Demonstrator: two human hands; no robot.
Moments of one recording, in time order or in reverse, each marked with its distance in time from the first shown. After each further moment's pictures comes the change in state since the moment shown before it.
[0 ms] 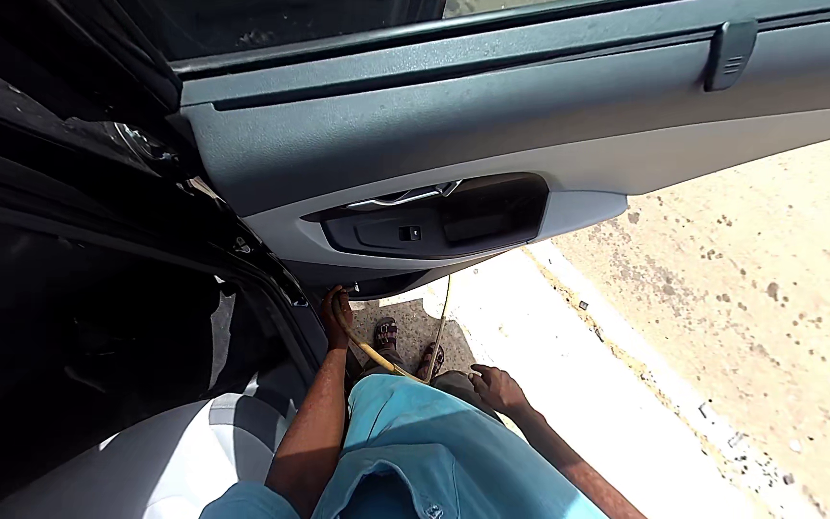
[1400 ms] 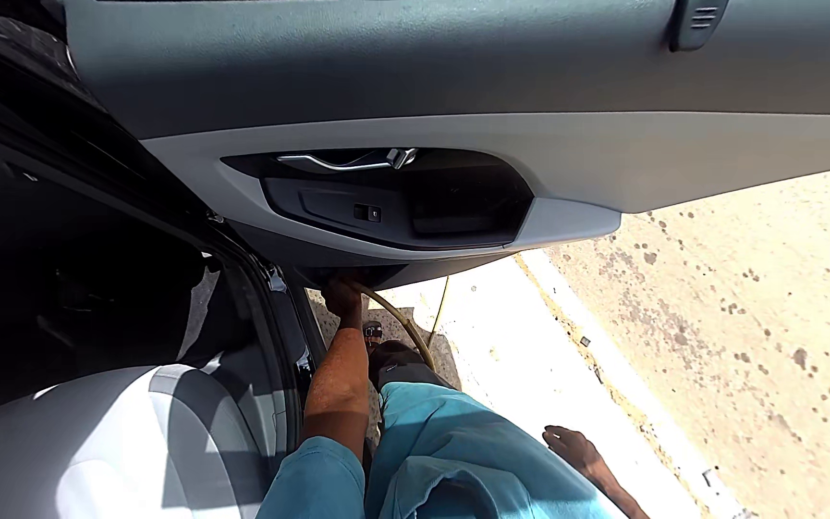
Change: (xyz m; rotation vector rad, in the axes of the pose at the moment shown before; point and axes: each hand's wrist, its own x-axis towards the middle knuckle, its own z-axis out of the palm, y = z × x) left_hand -0.006 0.037 0.114 0.680 0.094 -0.450; right_hand -0.037 0.237 -0.052 0.171 0.047 0.199
